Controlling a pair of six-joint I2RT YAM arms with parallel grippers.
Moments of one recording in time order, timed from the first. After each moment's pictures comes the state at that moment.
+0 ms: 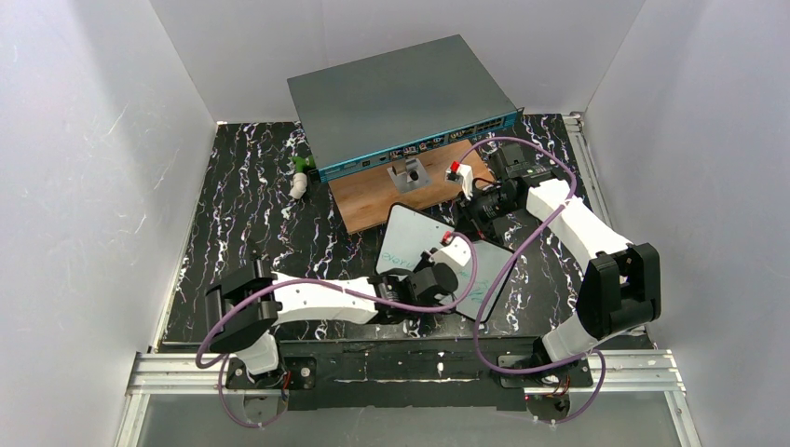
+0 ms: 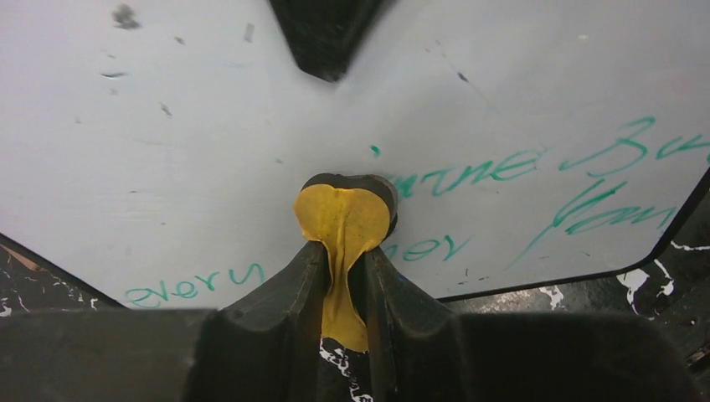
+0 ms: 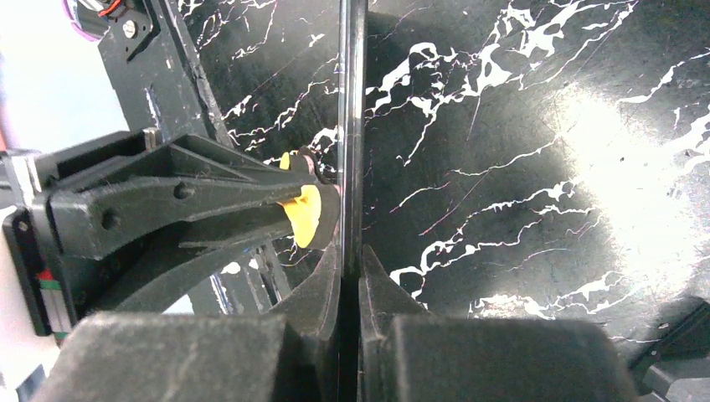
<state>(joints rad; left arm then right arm) -1.30 1.63 0.98 -0.04 -0.66 -0.20 0.35 1.54 1.25 -0.95 -0.84 -0.49</state>
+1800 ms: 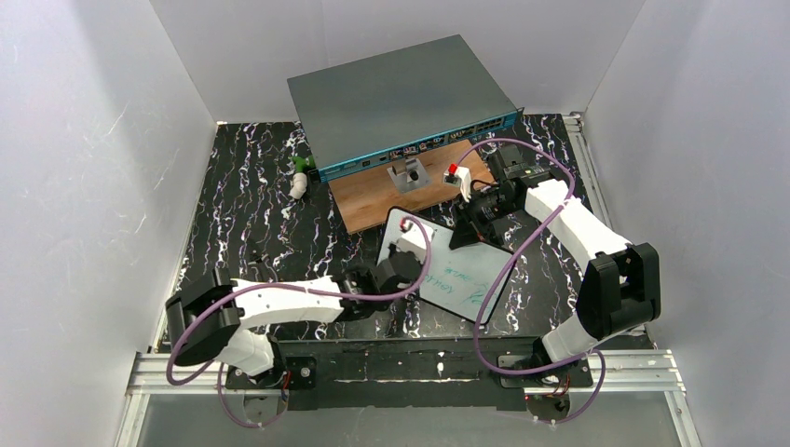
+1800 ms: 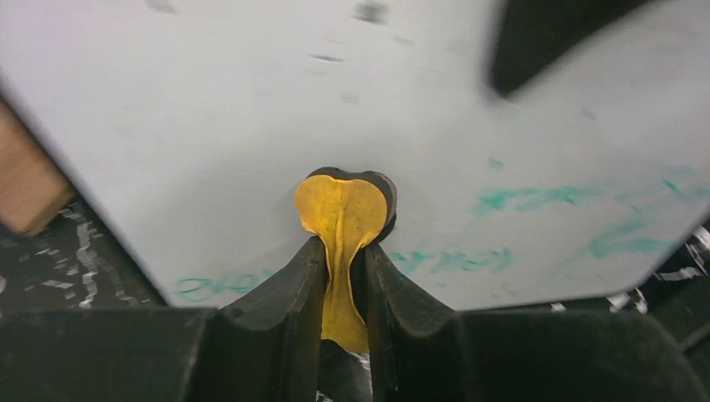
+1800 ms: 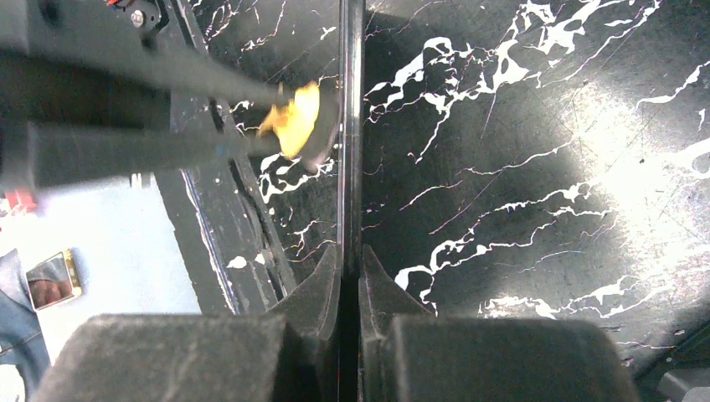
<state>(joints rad) -1.17 1.40 0.77 0.08 -0.56 -0.33 0.36 1.54 1.25 -0.96 -0.84 -0.49</state>
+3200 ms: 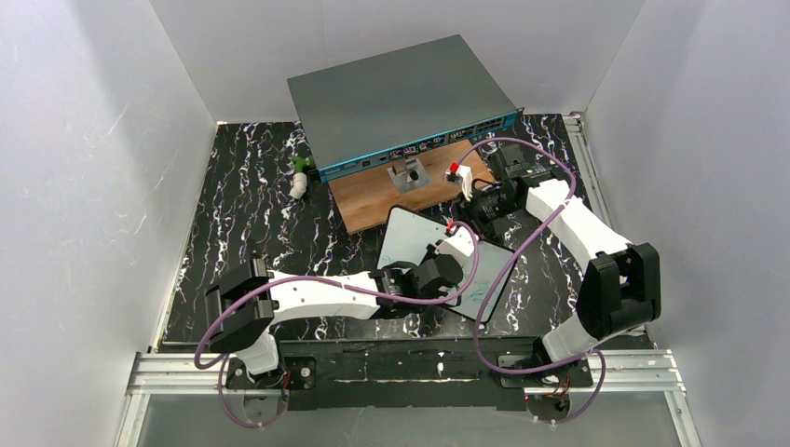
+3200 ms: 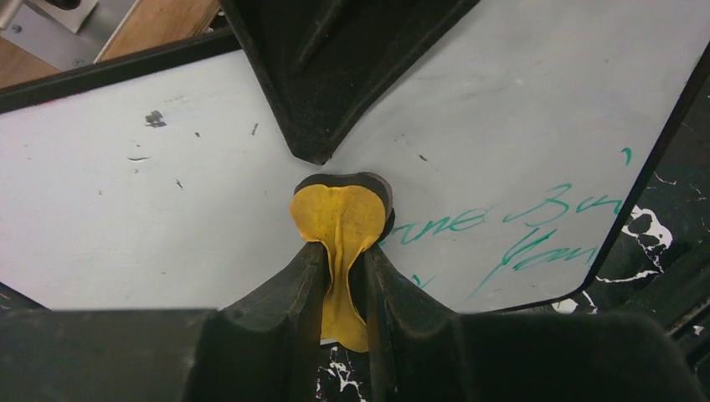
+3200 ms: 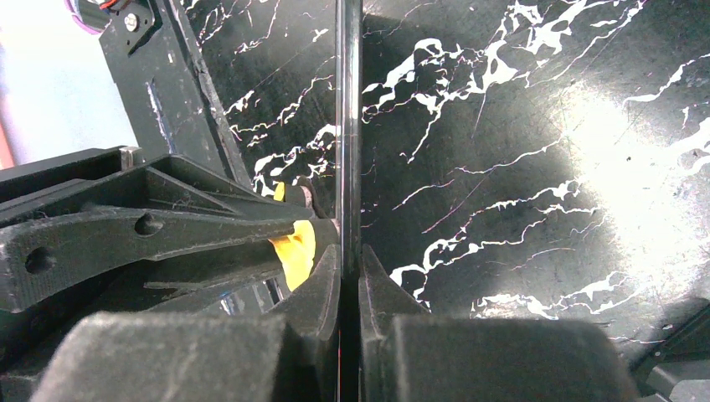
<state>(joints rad) -1.29 1.63 1.06 -0.04 -0.61 -0.23 0.35 1.54 1.25 -0.95 -0.84 -0.49</state>
